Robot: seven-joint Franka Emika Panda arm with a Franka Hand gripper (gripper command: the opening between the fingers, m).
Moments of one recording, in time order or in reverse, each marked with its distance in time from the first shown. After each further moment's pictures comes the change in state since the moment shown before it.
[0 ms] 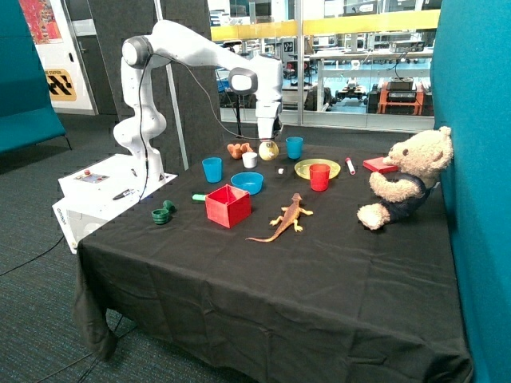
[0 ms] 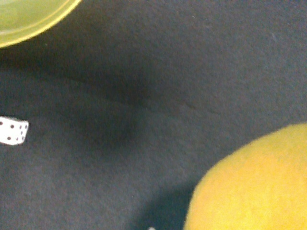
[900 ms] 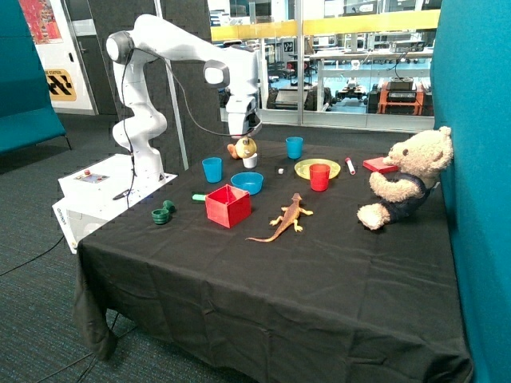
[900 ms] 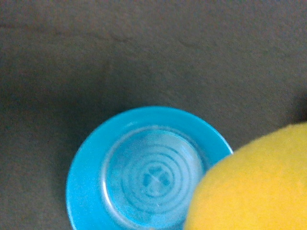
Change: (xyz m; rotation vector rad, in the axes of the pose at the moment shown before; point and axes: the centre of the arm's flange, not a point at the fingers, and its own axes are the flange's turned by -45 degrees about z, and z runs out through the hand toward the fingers) arm -0.071 0.061 -0.027 0.004 0.007 0.116
